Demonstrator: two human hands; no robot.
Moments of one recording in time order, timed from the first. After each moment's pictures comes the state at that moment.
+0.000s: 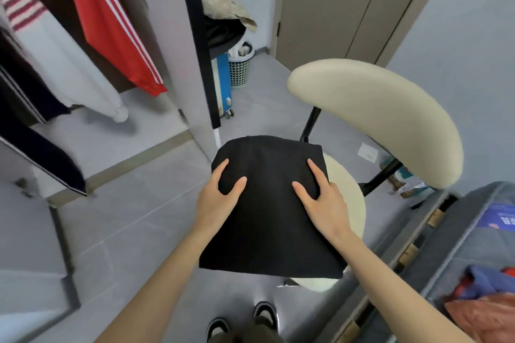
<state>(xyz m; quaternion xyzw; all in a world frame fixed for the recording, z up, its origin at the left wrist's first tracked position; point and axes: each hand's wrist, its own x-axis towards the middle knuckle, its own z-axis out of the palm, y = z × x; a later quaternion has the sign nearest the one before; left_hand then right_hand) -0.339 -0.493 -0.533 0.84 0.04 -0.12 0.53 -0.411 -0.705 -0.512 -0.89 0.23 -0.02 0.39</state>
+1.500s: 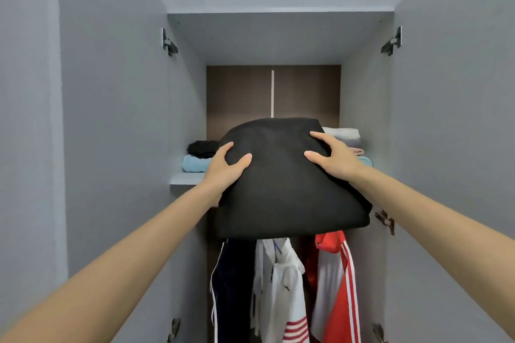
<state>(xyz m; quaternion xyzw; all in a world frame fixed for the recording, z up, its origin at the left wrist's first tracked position) -0.096 -0.063 0.138 0.75 0.04 0.35 0.56 0.010 -0.292 0.163 -0.81 -0.33 -0.21 0.44</state>
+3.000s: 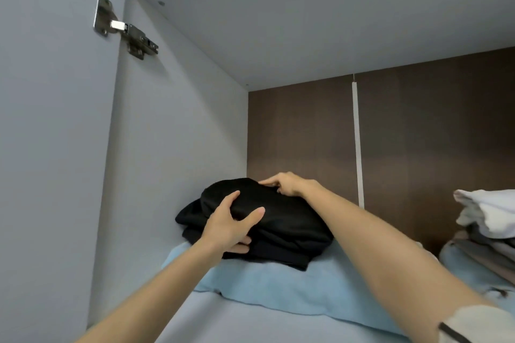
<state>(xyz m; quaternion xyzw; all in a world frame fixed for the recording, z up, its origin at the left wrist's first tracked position) 0.261 0.157 0.190 0.75 0.20 0.40 0.49 0.478 0.134 0.279 -0.82 -0.55 -0.11 0.12</state>
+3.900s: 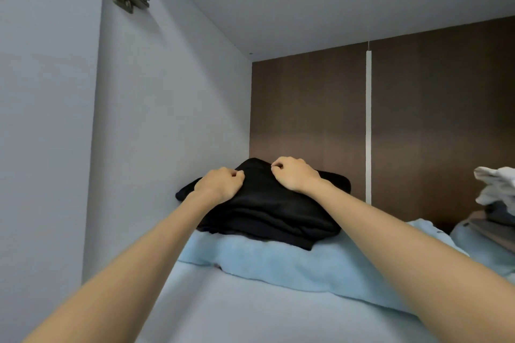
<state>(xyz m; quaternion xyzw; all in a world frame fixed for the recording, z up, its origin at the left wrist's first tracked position) 0.301 0.228 0.215 0.89 0.31 0.31 0.12 0.431 0.105 0.240 -0.83 -0.48 -0.14 0.26</state>
